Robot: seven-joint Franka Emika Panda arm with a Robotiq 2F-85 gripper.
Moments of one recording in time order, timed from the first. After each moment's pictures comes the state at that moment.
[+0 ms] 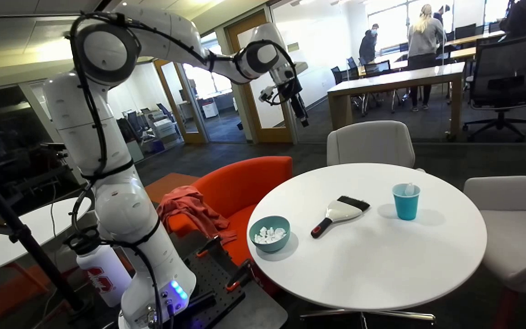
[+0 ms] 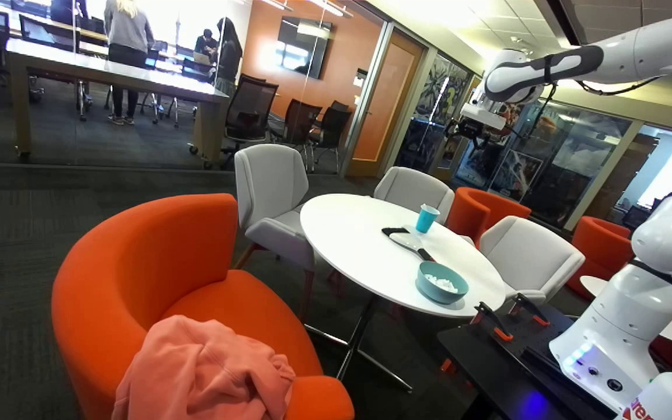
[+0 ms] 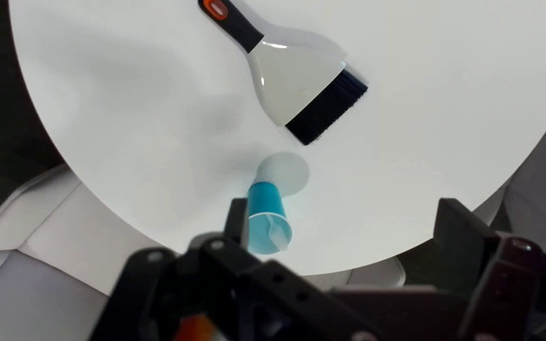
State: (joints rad) arm -0.10 0.07 -0.01 -1.92 -0.15 2.20 0.83
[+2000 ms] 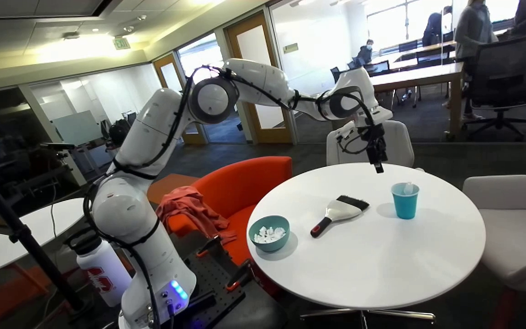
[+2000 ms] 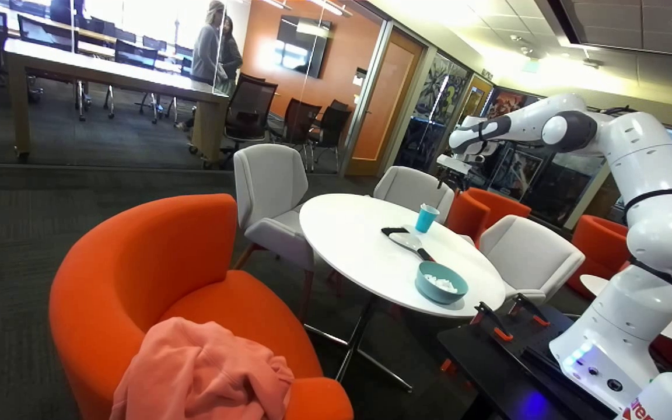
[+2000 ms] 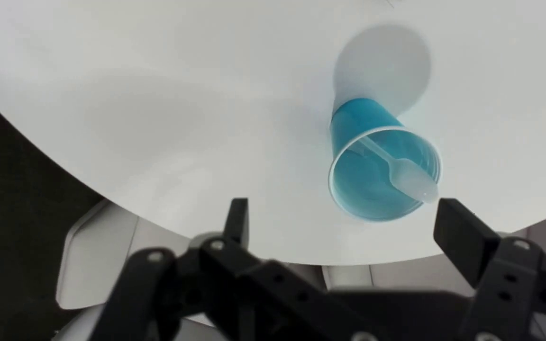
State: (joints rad) arm -0.19 0.84 -0.24 -1.24 -0.01 2.20 0.93
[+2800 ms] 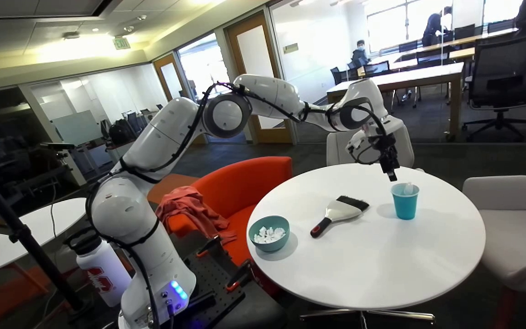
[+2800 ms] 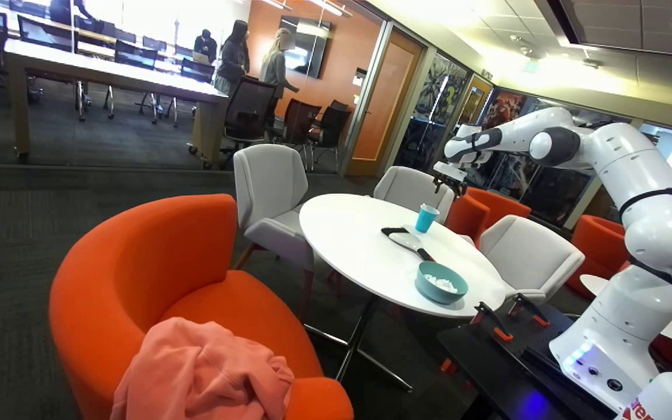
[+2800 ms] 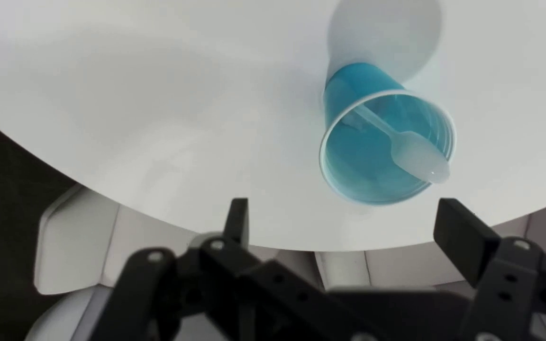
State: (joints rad) arm -0.22 0.98 -0.24 -1.10 -0.02 2.24 0.92
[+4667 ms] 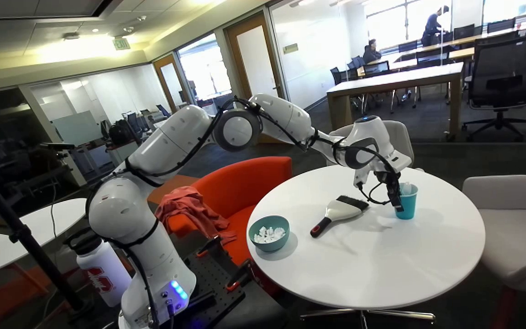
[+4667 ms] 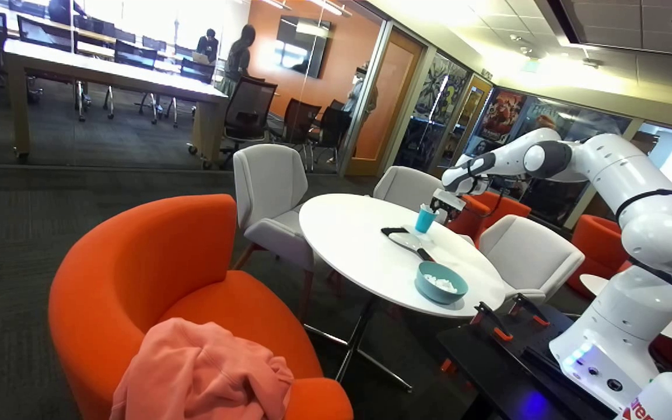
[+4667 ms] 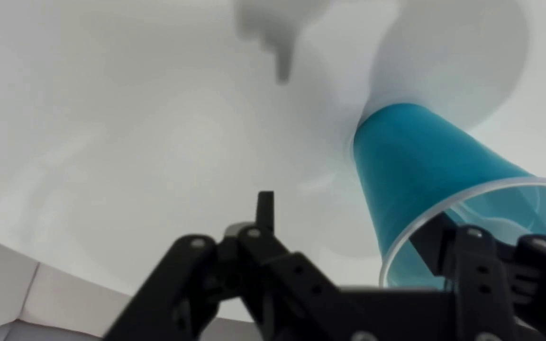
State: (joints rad) arm -0.29 1.10 -0.19 -1.19 0.05 2.52 0.73
